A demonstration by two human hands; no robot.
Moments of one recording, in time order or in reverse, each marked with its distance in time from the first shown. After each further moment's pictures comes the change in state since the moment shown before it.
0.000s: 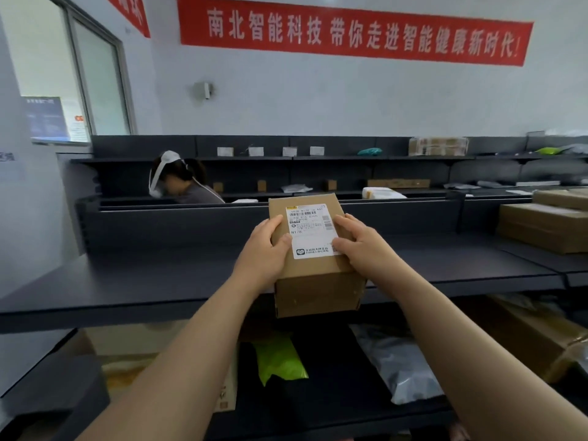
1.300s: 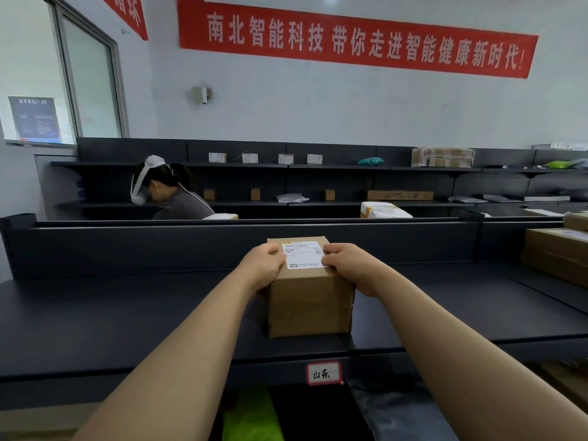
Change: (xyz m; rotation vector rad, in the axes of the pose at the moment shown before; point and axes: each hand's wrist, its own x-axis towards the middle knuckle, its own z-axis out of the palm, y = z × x) left_hand 0.154 -0.036 0.085 -0.012 -0.146 -0.205; right_hand 0.163 0.086 -0.011 -0.005 -0.202 0.262
